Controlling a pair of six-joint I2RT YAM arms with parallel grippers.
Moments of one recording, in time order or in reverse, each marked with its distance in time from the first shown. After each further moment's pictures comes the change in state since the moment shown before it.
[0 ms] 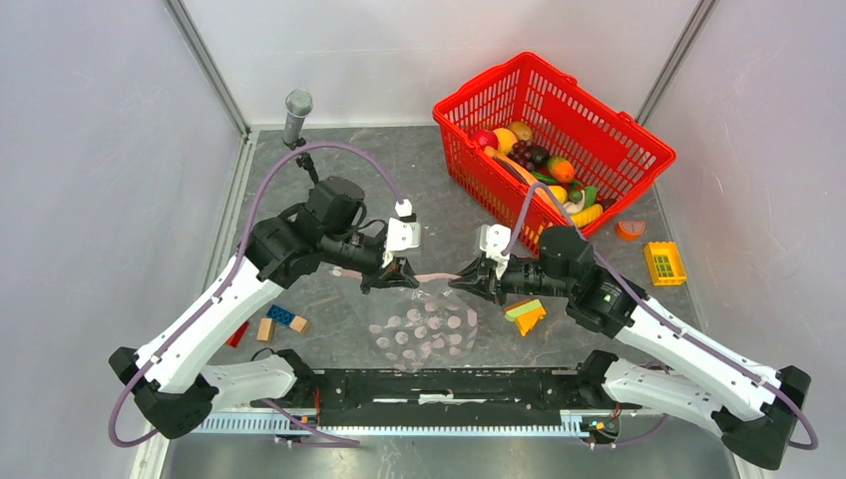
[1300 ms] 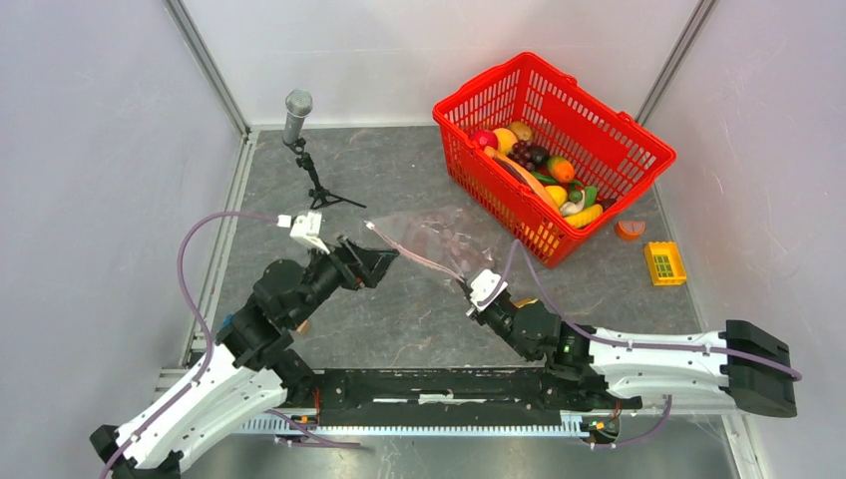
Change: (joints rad) left arm 0.000 -0.548 -0.676 0.754 -0.863 -1.211; right arm 0.426 0.037 -0.492 0.708 1.037 -0.034
